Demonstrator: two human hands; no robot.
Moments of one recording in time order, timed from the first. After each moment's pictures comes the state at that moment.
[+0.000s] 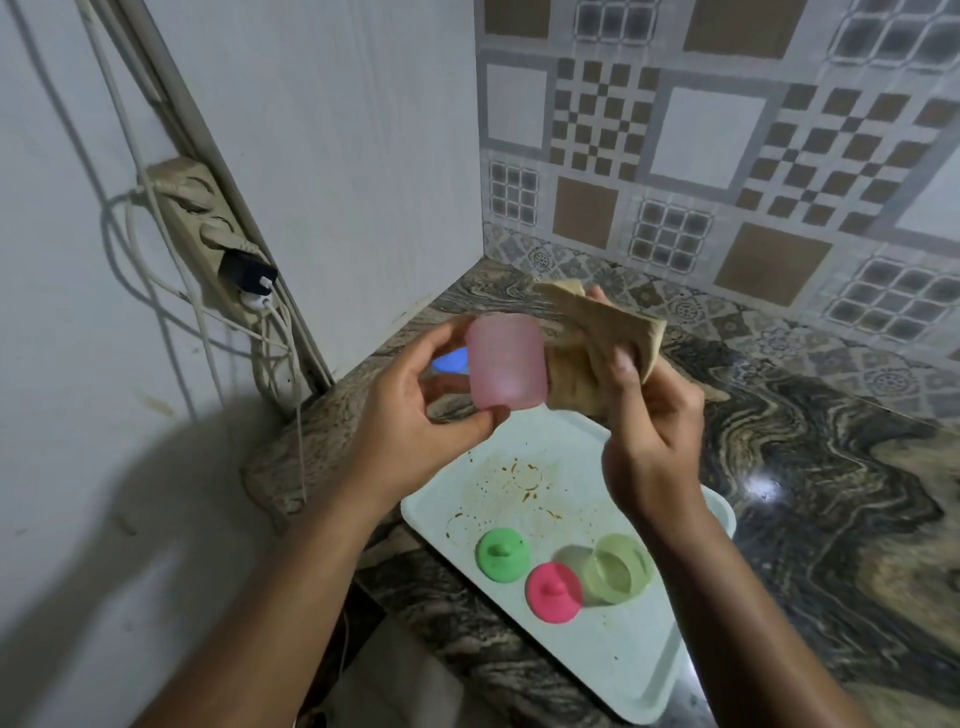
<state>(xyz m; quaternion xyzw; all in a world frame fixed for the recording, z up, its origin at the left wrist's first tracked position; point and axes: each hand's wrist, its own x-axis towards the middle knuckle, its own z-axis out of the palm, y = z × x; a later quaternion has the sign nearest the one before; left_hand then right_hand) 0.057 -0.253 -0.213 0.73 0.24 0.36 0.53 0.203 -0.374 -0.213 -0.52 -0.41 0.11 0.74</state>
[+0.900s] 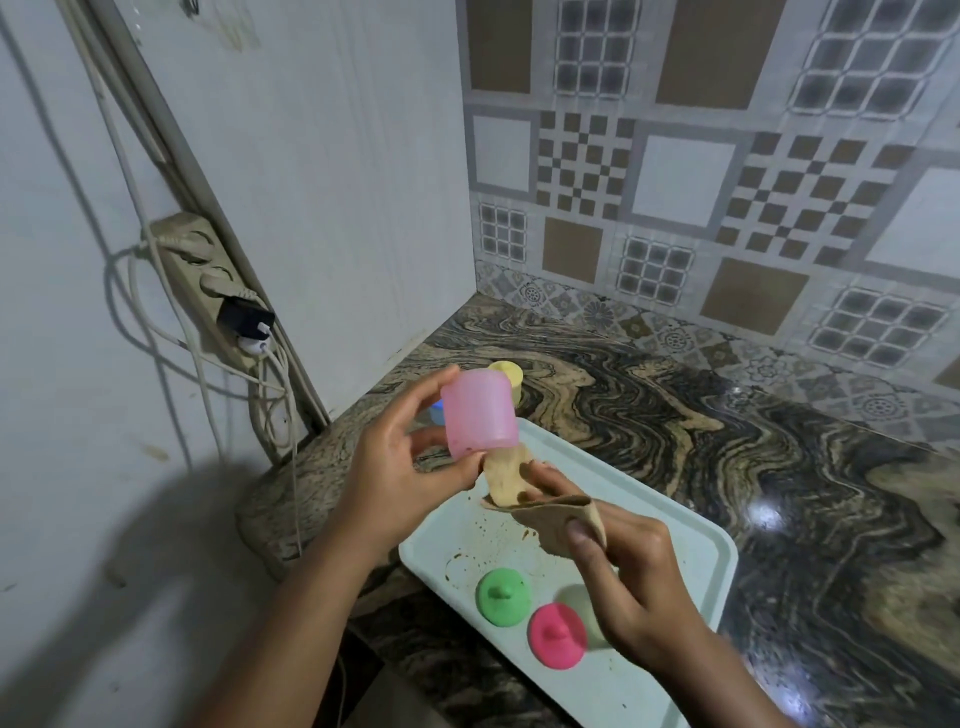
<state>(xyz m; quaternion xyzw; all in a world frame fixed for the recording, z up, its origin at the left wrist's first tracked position) 0.051 -0.245 -0.228 0.72 0.23 0.37 0.54 0.190 -0.426 -0.271 -0.58 -0.52 0.16 0.61</state>
